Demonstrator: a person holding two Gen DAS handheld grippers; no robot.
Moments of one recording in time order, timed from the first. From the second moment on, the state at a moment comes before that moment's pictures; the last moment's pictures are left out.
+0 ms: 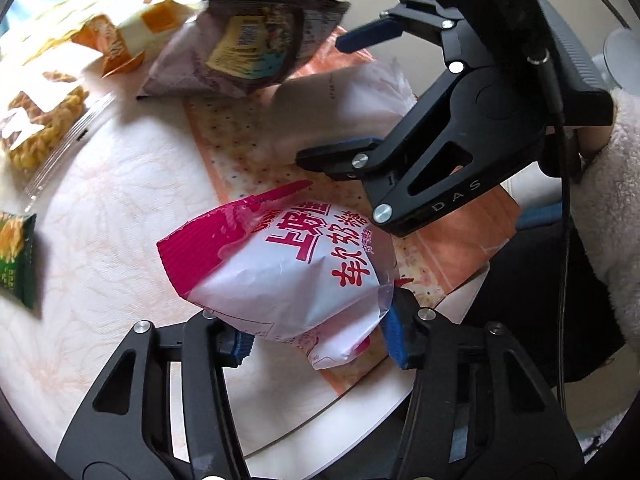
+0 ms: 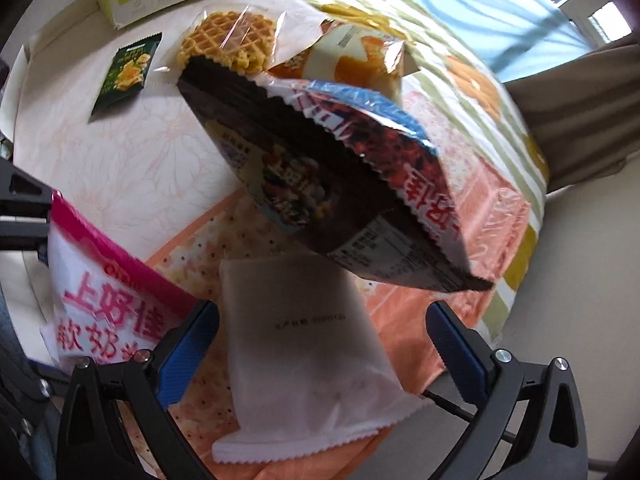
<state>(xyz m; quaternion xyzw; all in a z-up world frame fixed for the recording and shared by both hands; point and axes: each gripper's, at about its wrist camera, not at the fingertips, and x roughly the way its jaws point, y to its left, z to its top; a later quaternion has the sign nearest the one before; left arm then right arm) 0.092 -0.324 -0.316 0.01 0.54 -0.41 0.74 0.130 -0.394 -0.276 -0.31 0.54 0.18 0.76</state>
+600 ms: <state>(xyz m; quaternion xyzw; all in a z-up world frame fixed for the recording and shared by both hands) 0.111 -0.275 -0.293 0.00 0.55 -0.36 0.76 0.119 -0.393 -0.278 -0.28 0.56 0.17 0.76</state>
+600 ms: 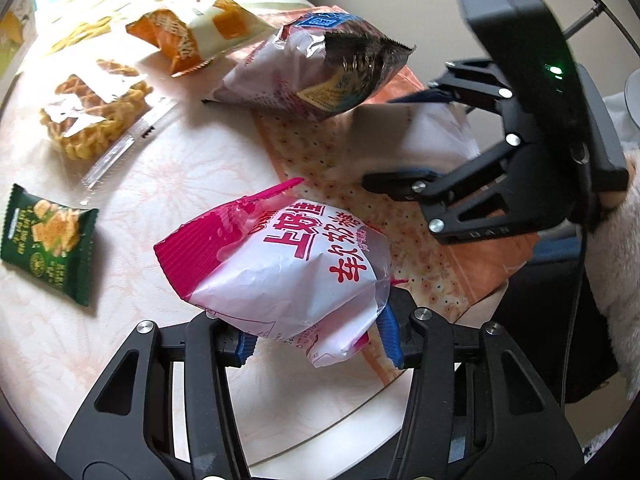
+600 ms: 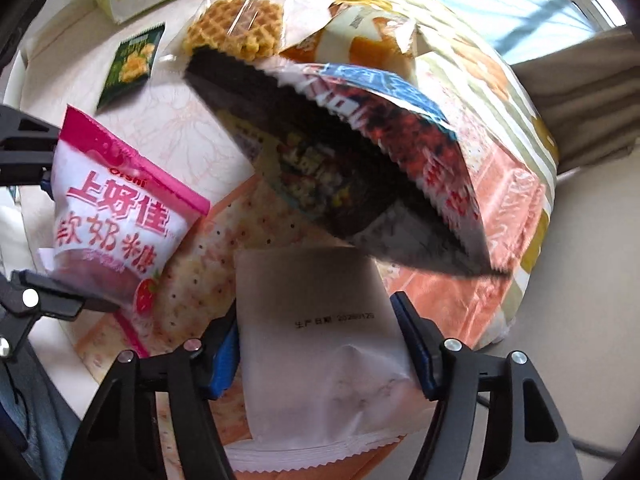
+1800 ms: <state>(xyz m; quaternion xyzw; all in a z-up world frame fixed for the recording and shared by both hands) 0.123 -0.114 -0.086 -0.05 0.41 -0.22 0.88 0.082 -0.318 -0.100 -0.16 0.43 0.15 0.88</state>
